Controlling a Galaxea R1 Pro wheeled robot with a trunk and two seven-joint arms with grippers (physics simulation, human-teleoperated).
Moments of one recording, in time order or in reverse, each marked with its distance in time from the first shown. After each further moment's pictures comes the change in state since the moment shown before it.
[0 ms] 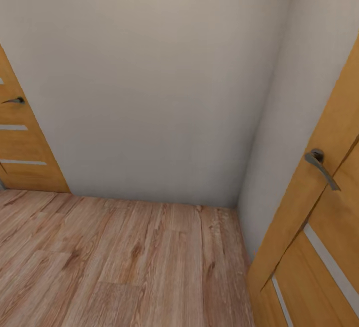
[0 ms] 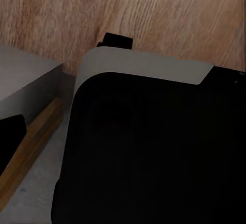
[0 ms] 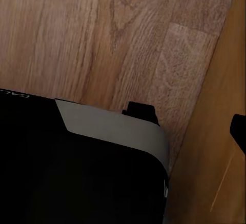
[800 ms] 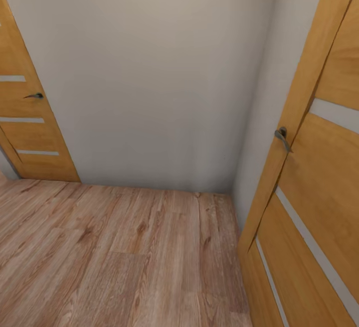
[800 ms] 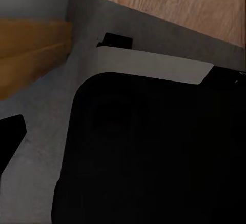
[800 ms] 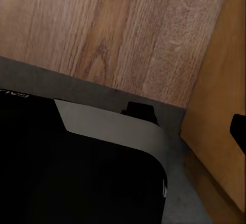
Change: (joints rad) left arm 0.000 0.000 -0.001 0.000 -0.001 0.000 0.000; right arm 0.000 -0.002 0.001 0.000 0.000 0.000 0.000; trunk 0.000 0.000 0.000
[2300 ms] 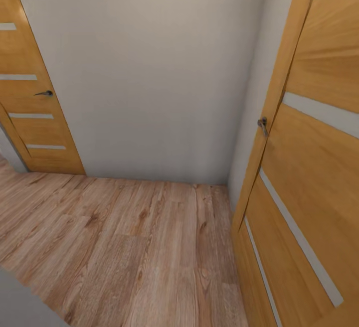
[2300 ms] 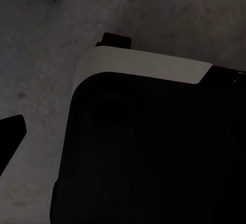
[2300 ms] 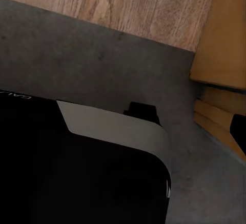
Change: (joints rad) left arm 0.000 -0.002 -0.001 0.001 0.000 -0.001 0.000; right arm 0.000 0.005 -0.004 -0.001 -0.006 0.001 -0.002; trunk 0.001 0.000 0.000
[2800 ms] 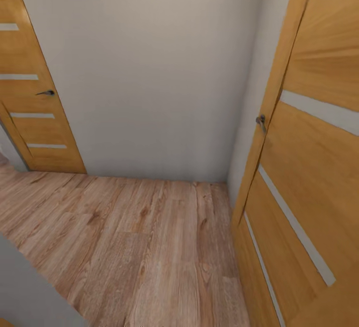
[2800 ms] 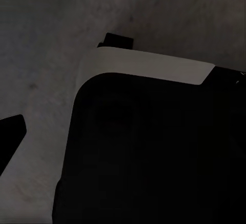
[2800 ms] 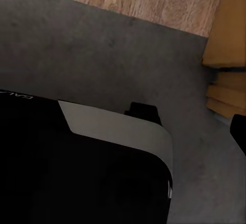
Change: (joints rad) left arm 0.000 0.004 0.001 0.000 0.000 0.000 0.000; right arm 0.000 0.003 0.001 0.001 0.002 -0.001 0.000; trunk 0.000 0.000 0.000
